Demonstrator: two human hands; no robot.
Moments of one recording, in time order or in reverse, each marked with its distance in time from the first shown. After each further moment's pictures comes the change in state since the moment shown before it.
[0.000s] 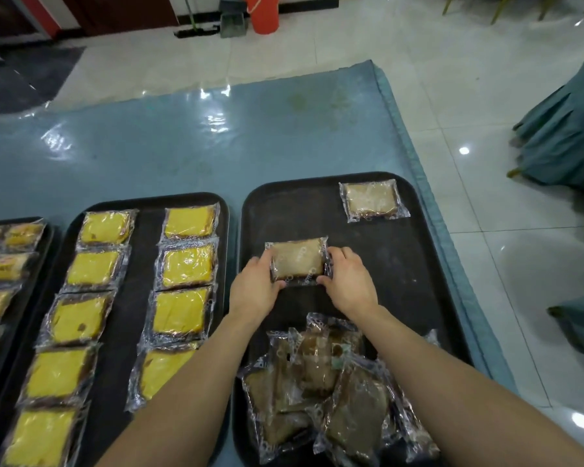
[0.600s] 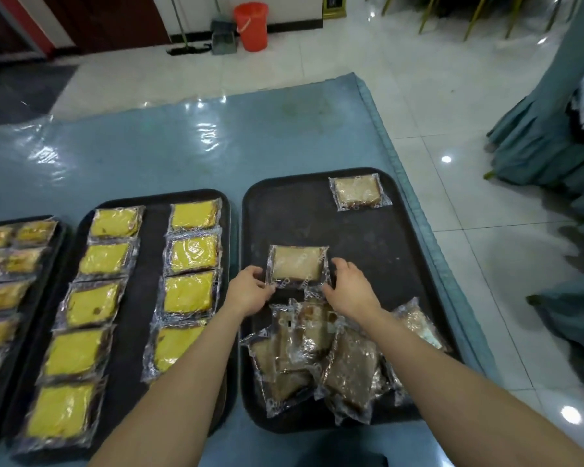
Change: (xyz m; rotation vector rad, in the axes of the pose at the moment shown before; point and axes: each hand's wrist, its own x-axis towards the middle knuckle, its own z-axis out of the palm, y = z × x) left_hand -0.039 -0.031 -0.004 -0.463 -0.262 -0.290; right_hand -0.071 0.005 -0.011 0.108 -0.132 0.101
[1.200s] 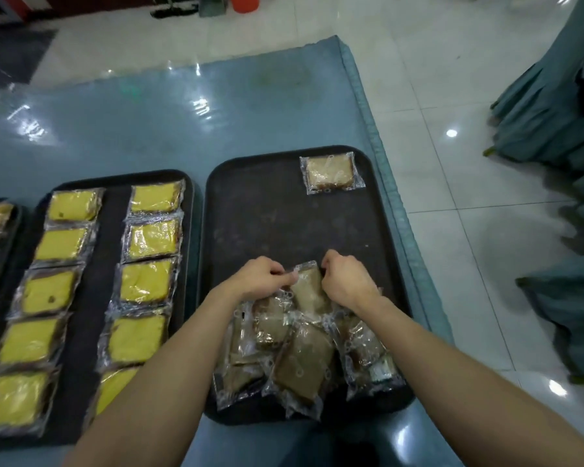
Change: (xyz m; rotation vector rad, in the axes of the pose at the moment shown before) left_hand -0.022 0.084 0.055 0.322 -0.319 0.162; right_hand 0.008 0.059 -0.039 -0.107 -0.093 -0.011
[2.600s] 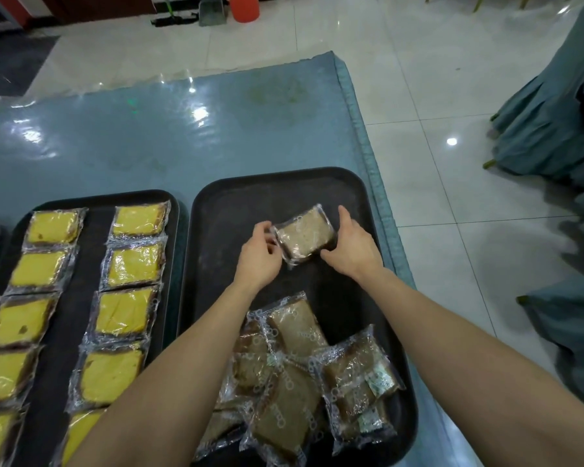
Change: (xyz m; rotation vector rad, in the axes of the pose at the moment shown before) left_hand 0.074 0.042 -0.015 -0.287 0.505 0.086; right_hand 0.097 0.022 -0.061 0.016 0.229 -0.042
